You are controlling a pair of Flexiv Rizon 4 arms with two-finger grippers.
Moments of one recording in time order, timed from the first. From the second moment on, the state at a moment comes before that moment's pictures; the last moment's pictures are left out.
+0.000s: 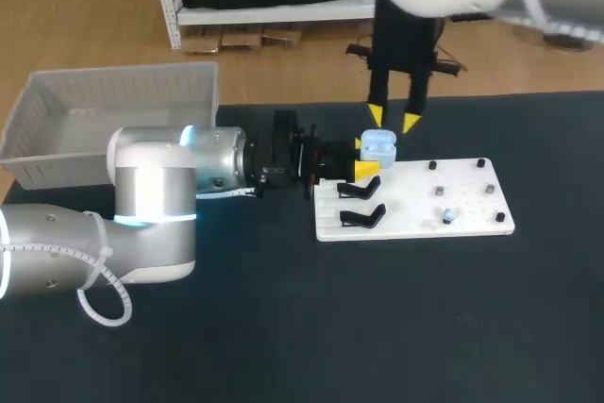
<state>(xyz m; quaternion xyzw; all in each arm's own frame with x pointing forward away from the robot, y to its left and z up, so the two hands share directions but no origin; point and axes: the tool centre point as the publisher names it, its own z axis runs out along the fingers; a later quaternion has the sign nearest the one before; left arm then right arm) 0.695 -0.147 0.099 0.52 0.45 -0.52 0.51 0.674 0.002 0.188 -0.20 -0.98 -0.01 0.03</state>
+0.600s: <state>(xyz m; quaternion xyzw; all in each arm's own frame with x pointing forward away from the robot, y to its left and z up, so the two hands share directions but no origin) 0.695 -0.147 0.099 0.52 0.45 -0.52 0.51 0.625 -0.066 0.129 -0.18 -0.98 -0.07 -0.03</state>
